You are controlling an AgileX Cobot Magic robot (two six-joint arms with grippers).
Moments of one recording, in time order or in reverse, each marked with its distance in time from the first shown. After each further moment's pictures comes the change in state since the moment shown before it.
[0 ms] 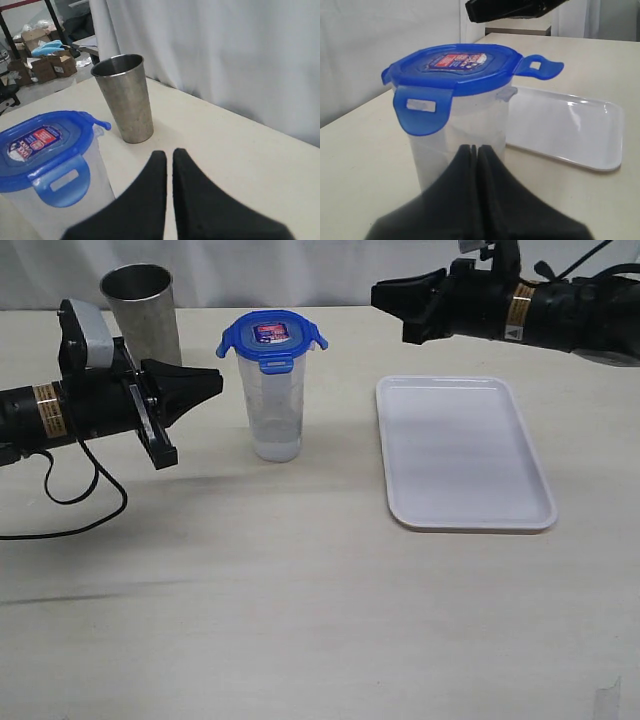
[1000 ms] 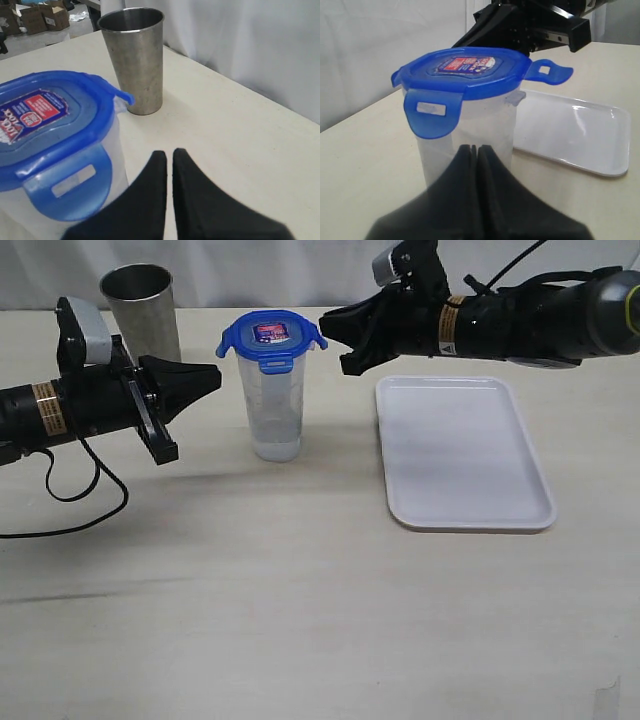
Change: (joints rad) left arm 0.000 0.000 0.000 -0.026 0.000 0.000; right arm 0.148 0.047 -0.057 -0.013 0.188 -0.056
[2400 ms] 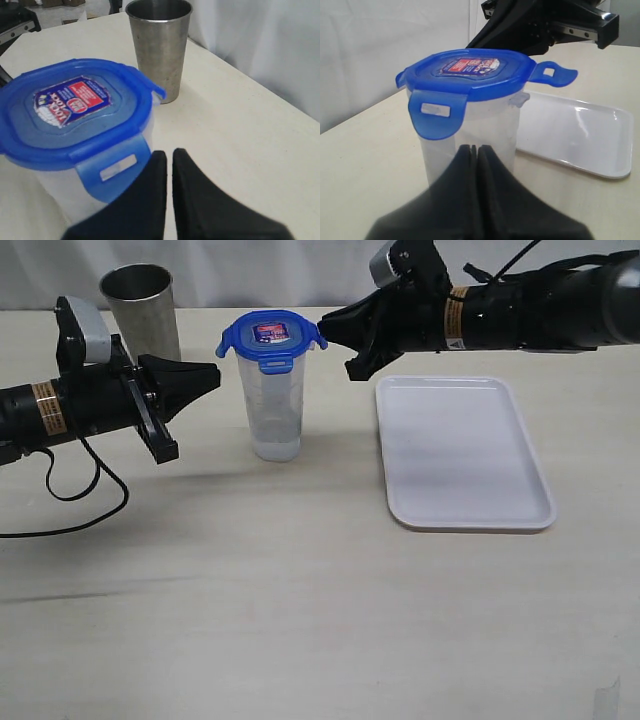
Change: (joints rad) left arm 0.000 0.000 0.000 -0.008 0.000 0.001; right arm 0.000 -0.045 0.000 -0.155 -0.005 0.054
